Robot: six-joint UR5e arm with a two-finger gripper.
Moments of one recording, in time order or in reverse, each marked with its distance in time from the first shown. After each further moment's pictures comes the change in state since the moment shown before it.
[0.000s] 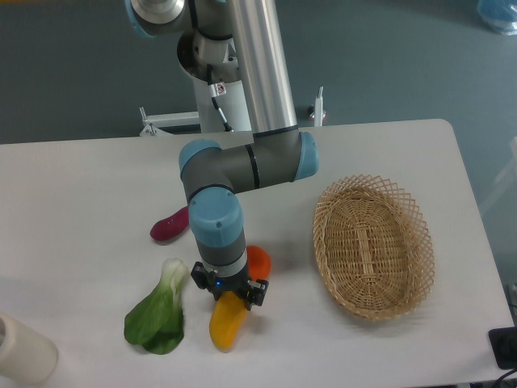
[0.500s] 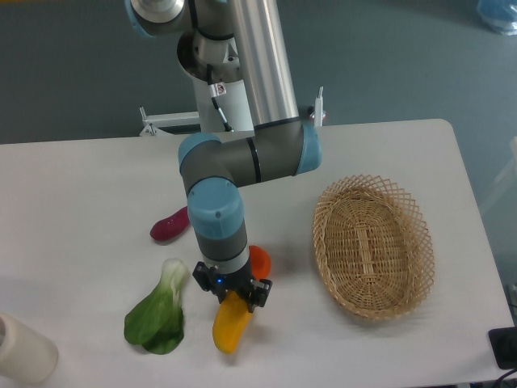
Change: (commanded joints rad) arm 0.015 0.078 0.055 -0.015 0.011 0.078
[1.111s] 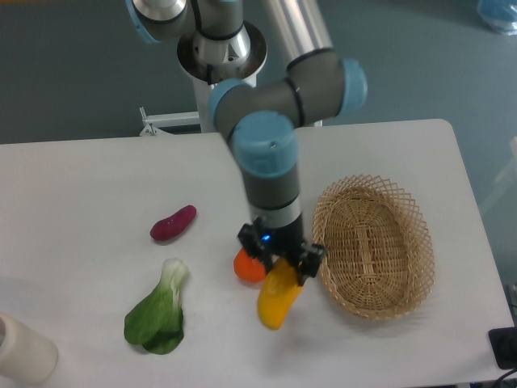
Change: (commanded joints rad) arm 0.195 0.150 0.012 -0.178 -0.029 0.264
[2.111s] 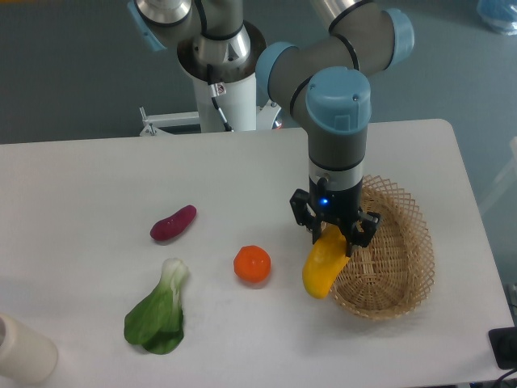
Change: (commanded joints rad) arm 0.074 0.022 0.000 -0.018 -0.060 0.085
